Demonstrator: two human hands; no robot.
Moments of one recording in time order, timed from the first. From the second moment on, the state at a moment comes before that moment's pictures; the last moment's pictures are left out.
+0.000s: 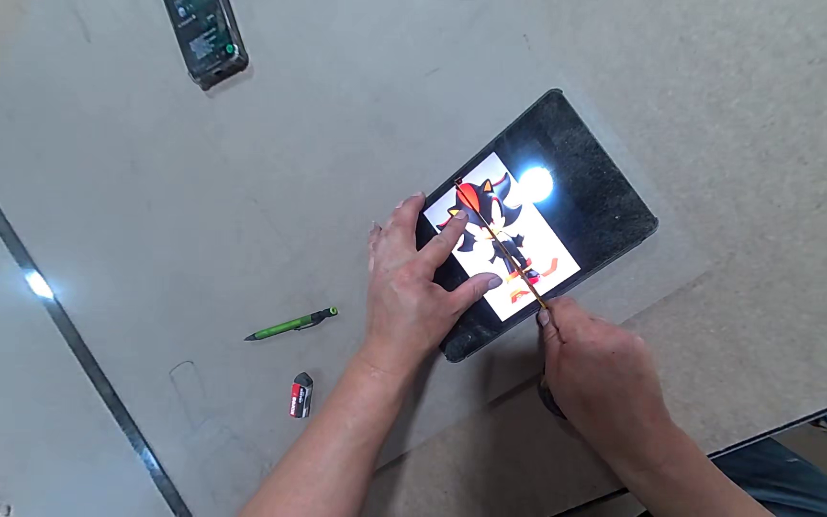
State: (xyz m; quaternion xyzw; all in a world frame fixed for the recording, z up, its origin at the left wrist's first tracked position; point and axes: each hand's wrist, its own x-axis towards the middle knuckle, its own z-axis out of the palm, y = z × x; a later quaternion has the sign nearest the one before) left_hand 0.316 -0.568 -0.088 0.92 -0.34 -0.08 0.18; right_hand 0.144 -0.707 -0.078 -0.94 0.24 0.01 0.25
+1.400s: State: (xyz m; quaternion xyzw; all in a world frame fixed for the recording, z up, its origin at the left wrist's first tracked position) left_hand 0.317 -0.568 -0.089 0.92 -0.35 -0.08 0.16; right_hand 0.145 -0.707 -0.077 -0.94 0.24 0.02 0.24
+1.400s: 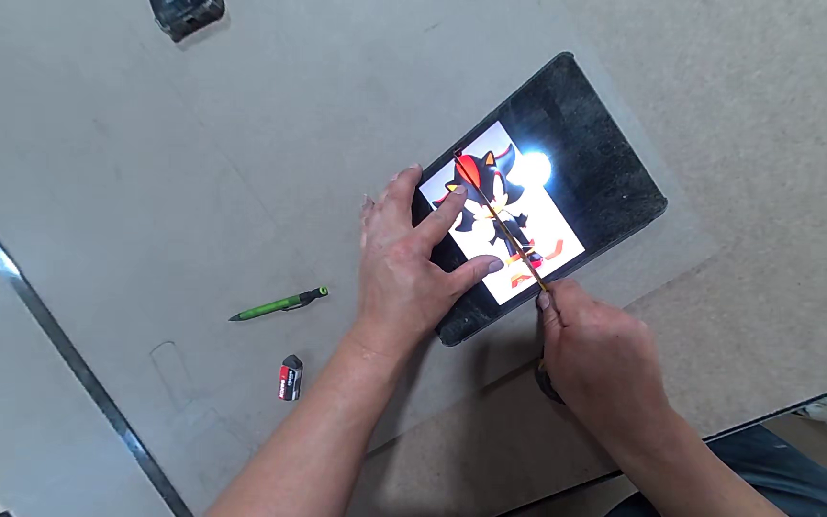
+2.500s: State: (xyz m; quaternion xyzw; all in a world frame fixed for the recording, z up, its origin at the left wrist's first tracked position) left_hand 0.317 -0.568 -0.090 0.92 -0.35 -0.07 0.17; right_hand 0.145 -0.706 -0.079 -0.94 0.24 0.02 0.24
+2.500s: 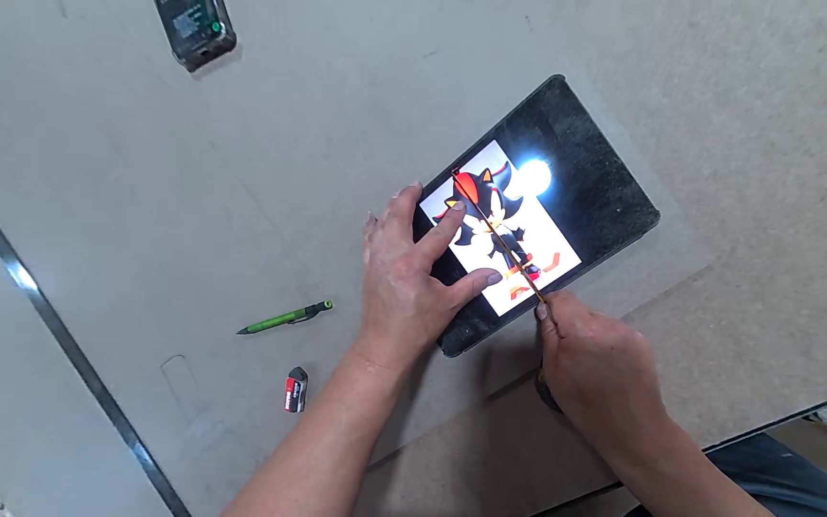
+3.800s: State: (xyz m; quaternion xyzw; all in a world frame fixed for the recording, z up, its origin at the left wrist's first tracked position) left_hand 0.256 -0.539 -0.073 0.90 -0.39 -0.03 0.19; right_hand 0.144 -0.725 -0.075 -0.92 0.21 -0.02 0.32
